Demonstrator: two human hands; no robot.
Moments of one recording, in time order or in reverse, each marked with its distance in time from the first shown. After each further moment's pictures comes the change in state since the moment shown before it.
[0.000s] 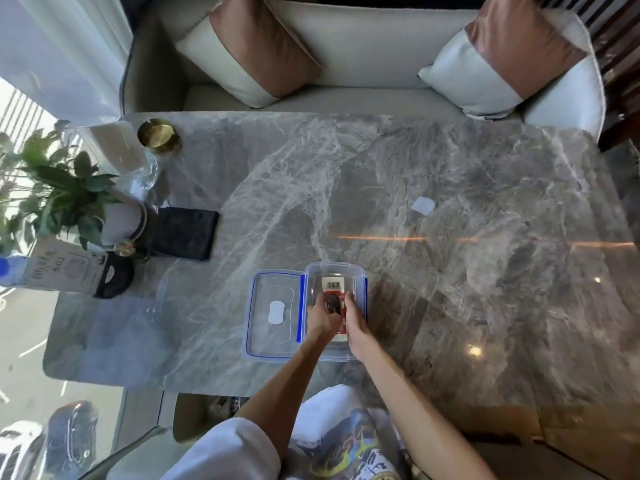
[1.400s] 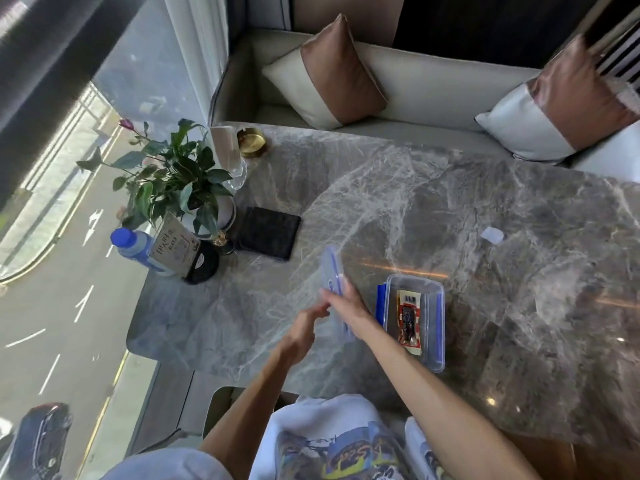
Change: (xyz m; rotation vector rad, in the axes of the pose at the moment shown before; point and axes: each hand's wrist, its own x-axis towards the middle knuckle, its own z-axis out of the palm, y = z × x) left_hand -0.029 -0.092 -0.210 -0.449 -0.252 0.115; right_hand -0.044 -0.008 0.185 -0.444 -0.145 -0.453
